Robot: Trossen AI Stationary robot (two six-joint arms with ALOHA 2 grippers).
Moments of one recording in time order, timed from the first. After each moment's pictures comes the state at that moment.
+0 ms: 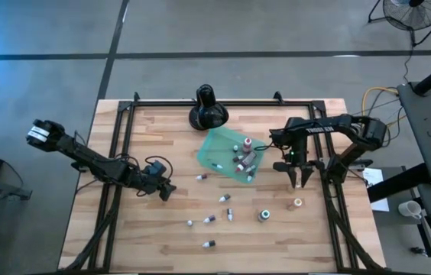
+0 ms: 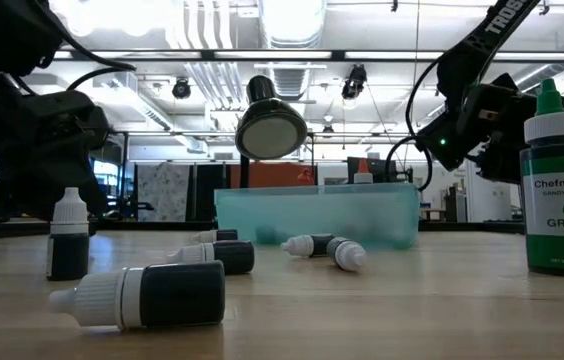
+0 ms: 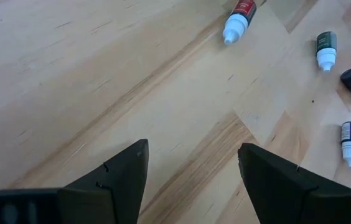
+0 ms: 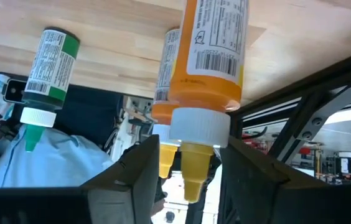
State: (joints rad) left arm -0.36 1.06 0.27 -0.05 -0.34 -1.16; right arm -0.48 1.60 0.77 -1.37 -0.87 0.63
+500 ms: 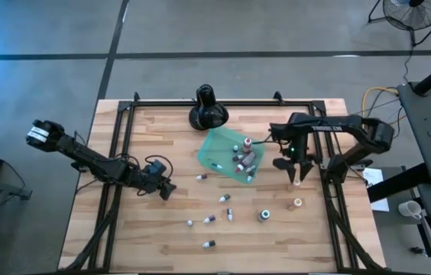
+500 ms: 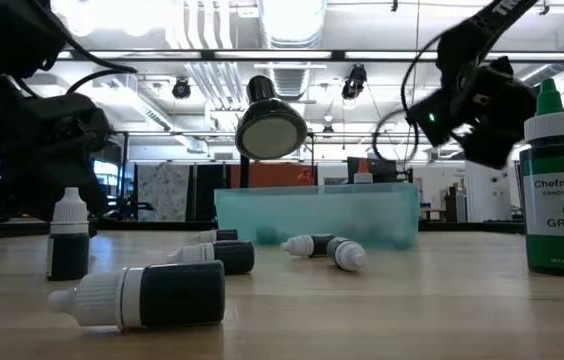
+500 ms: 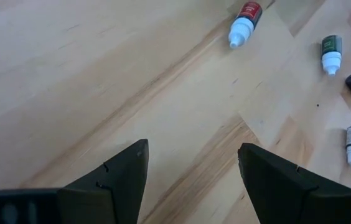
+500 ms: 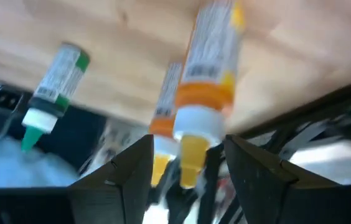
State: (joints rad) left arm -0.35 1.06 0.27 -0.05 -0.34 -1.16; right arm -0.48 1.51 0.85 -1.38 -0.72 0.60
